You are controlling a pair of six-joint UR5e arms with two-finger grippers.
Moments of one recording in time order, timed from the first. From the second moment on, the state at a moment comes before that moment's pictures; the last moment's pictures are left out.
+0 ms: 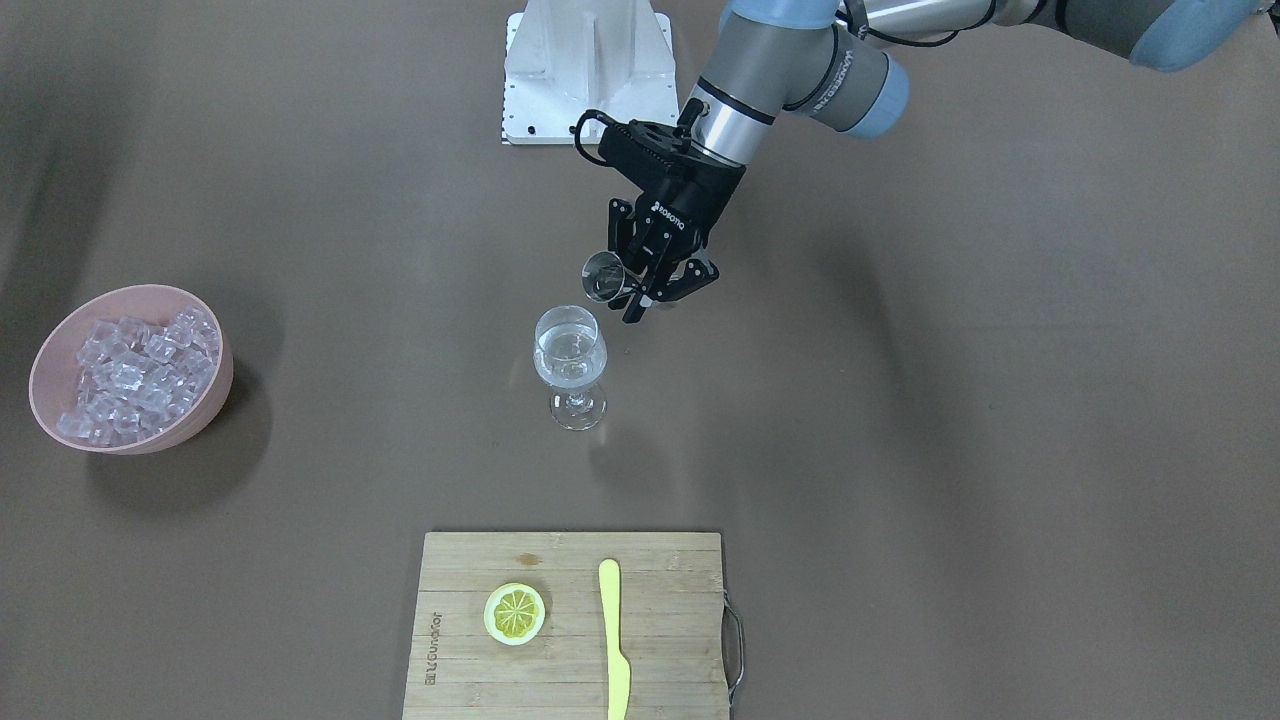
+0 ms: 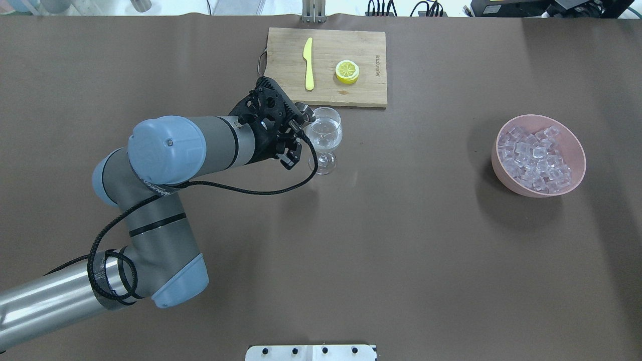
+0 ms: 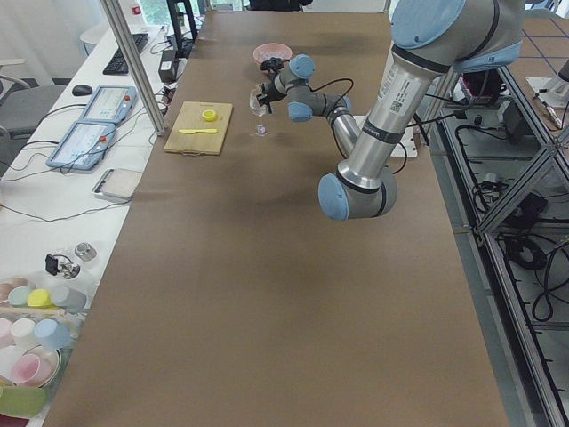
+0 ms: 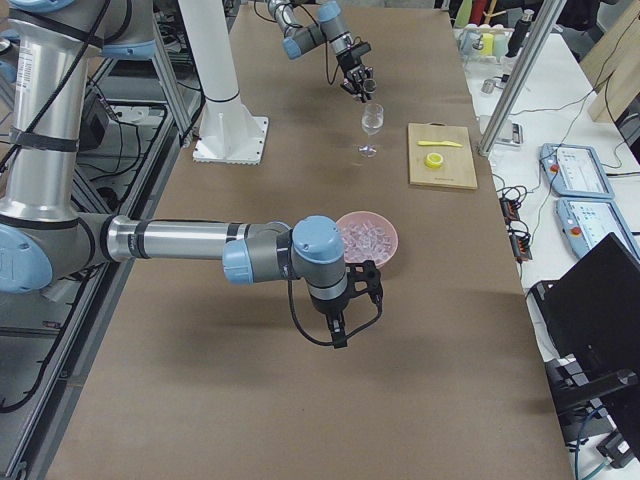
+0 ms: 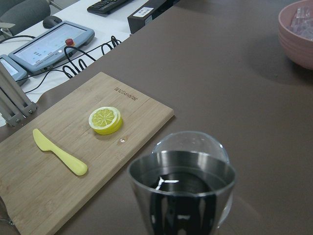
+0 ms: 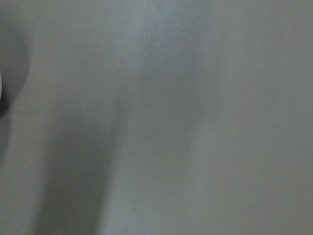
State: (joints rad) left arm -0.53 -2.19 -1.76 -2.08 -1.56 -0.33; right arm 1.59 -1.79 1.81 -1.41 2.27 -0.11
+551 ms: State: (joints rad) left arm -0.53 -2.28 -1.78 -1.82 -1.56 -0.29; right arm 1.59 -1.80 1.81 -1.41 2.27 -0.11
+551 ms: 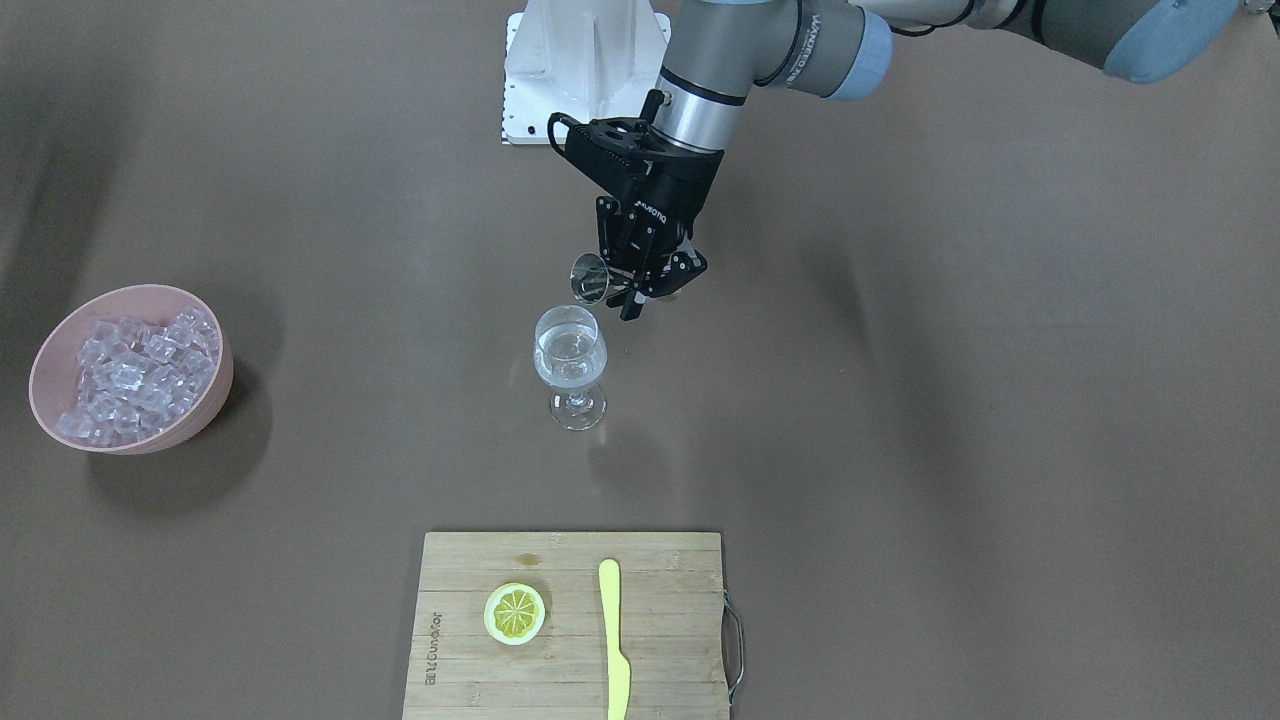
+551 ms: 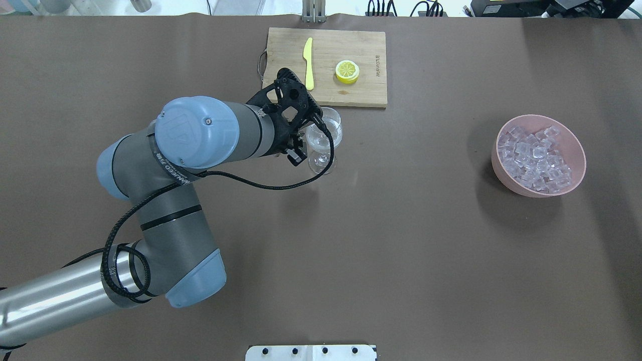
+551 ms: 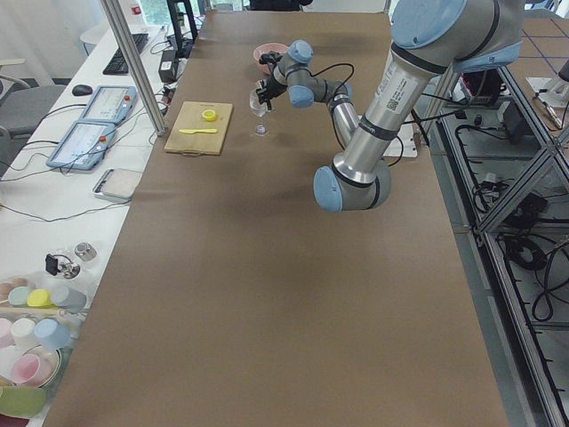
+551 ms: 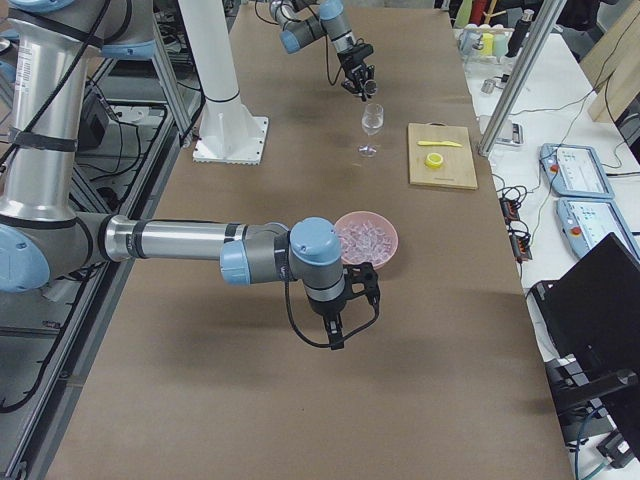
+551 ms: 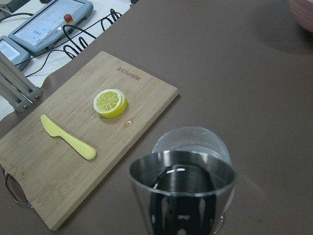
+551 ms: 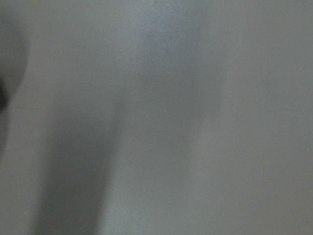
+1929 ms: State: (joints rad) left arm -0.54 -2.34 -1.72 -1.73 -1.56 -0.25; right arm 1.59 -1.80 1.81 -1.41 2.27 -0.11
